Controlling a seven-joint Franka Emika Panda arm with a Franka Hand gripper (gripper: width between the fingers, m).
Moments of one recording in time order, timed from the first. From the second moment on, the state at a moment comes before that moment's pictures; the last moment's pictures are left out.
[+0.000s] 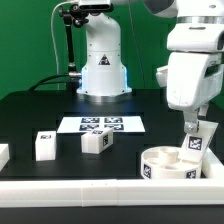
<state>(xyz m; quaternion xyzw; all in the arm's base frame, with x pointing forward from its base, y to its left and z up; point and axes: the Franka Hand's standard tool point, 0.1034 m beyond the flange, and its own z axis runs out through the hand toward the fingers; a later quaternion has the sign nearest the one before) 0.611 0.112 0.083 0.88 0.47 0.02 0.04</state>
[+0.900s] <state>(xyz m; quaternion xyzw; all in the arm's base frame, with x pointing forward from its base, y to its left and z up) 0.611 0.114 0.082 0.99 0.15 0.04 0.00</state>
